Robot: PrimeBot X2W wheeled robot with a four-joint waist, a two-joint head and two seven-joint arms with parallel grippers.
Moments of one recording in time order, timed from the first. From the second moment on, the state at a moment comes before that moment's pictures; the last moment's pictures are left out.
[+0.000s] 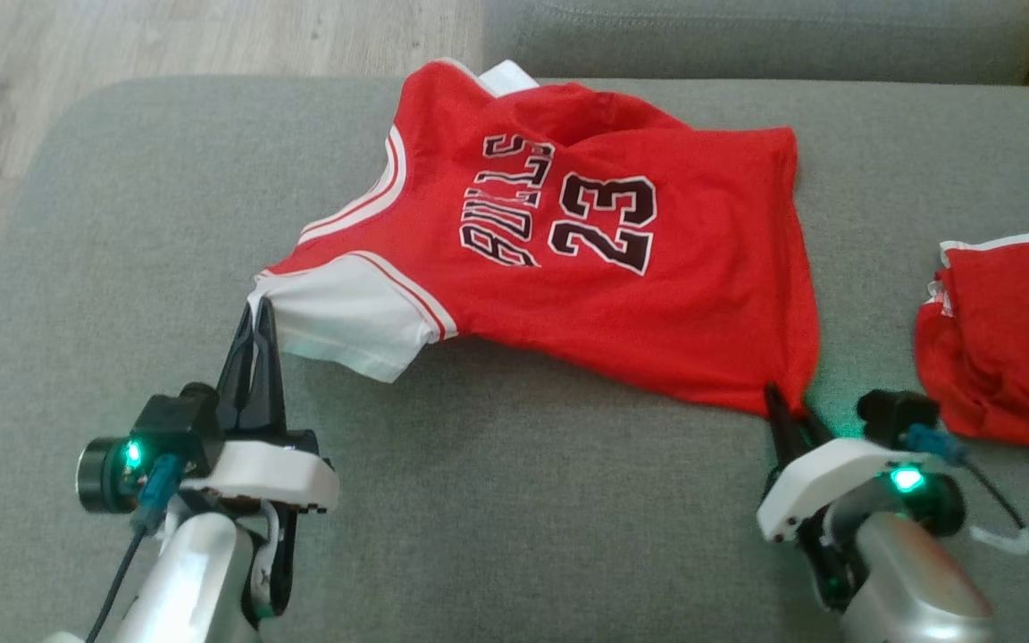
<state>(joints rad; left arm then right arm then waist) -0.24 0.18 -0.30 0.27 -0.33 0.15 -0.16 -0.36 -0.07 0.18 0.89 0.36 0.13 -0.16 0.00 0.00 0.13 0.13</state>
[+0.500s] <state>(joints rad) -0.19 0.22 -0.23 0.21 -0.45 0.14 -0.12 -0.39 -0.06 0.25 0.71 0.38 0.13 -0.20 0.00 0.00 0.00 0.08</state>
